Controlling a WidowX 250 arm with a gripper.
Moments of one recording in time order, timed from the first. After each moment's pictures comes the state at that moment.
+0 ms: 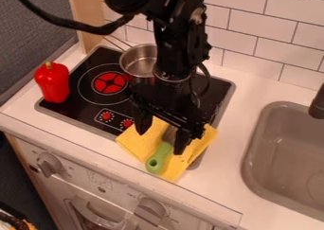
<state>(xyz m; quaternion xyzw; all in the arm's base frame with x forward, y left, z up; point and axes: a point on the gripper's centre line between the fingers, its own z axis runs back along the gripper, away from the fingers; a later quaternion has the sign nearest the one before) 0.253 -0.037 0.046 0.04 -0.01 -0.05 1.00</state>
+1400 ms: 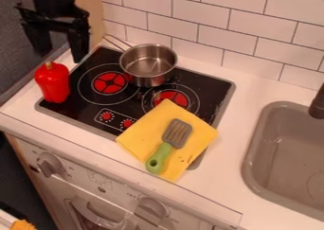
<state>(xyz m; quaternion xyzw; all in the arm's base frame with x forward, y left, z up) 0.273 0.142 0.106 0.00 -0.02 0.08 1.00</state>
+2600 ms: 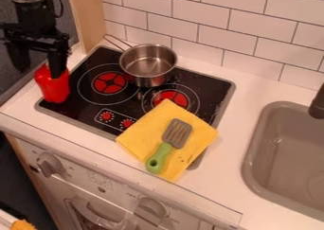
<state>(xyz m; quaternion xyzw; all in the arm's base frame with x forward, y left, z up) 0.264 0.186 0.070 0.04 0.05 0.11 0.99</state>
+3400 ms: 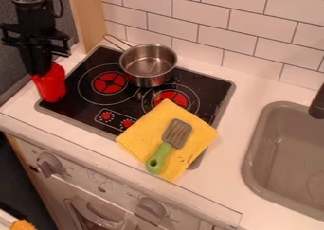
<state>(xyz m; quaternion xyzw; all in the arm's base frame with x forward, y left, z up) 0.266 0.185 0.067 0.03 0.05 0.12 0.99</state>
